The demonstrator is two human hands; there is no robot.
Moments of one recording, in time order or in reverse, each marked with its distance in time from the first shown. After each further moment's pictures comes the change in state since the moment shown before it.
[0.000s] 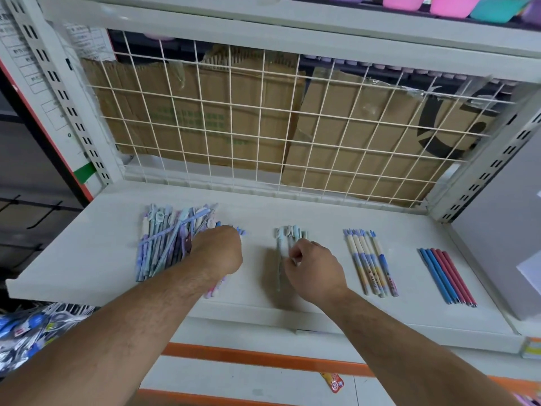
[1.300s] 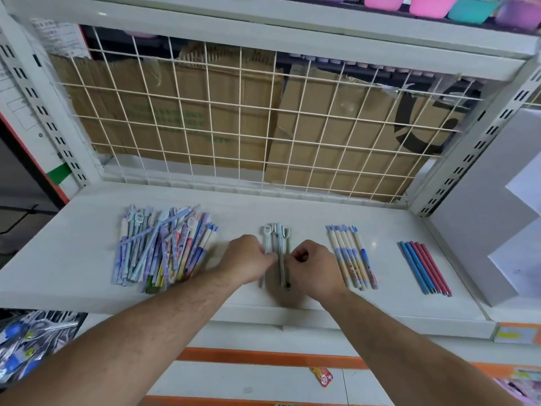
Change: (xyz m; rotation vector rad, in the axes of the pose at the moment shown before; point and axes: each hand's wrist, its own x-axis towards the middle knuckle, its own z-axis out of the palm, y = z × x) left_hand -0.016 0.069 0.021 -0.659 0.007 0.100; right_hand -0.006 0.028 -0.011 0.420 0.009 0.203
